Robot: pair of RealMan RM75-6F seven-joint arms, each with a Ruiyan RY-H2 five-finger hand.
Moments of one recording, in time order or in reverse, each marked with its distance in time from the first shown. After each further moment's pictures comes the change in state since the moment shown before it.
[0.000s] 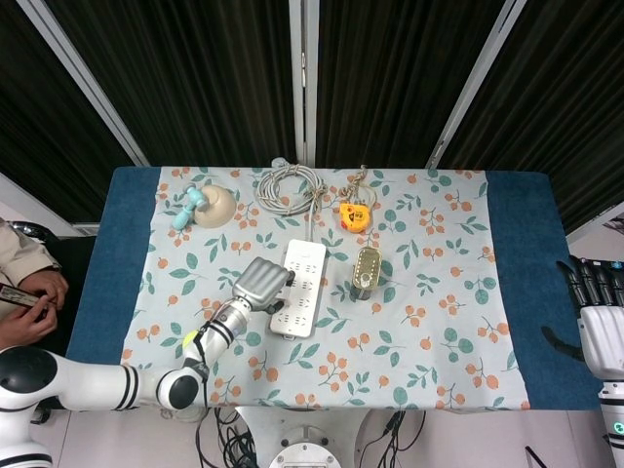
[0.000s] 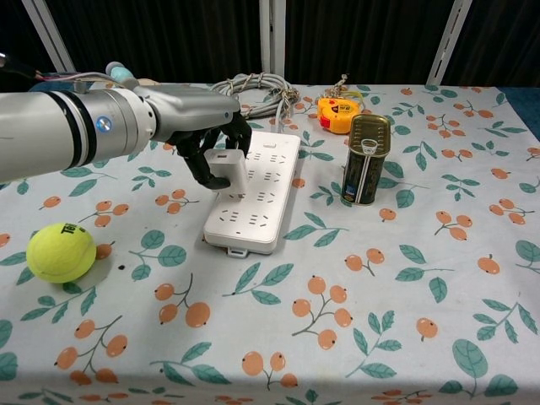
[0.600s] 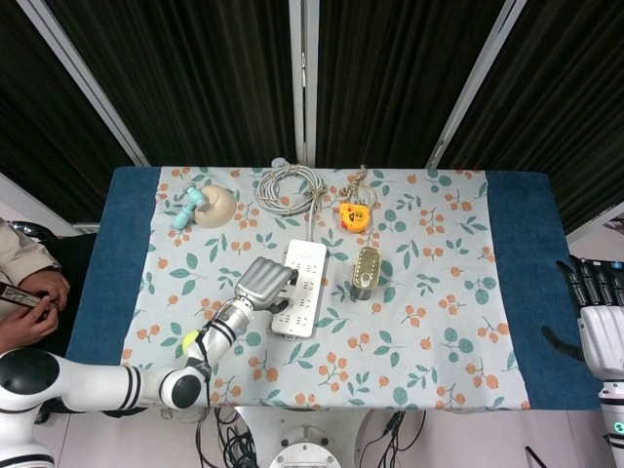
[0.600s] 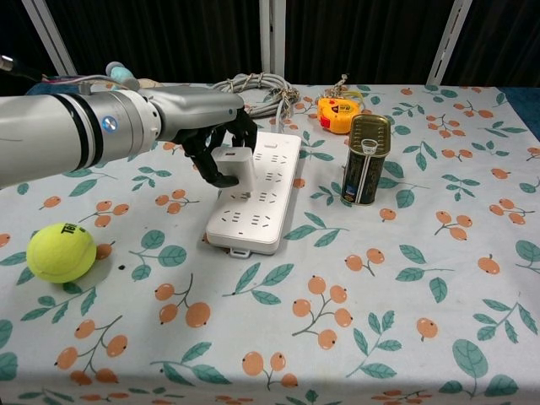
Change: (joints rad) left arm 0.015 -0.020 -0.023 0.021 0.007 -0.016 -0.046; right arm 0.001 0.002 0.001 0.000 0.001 0.000 0.000
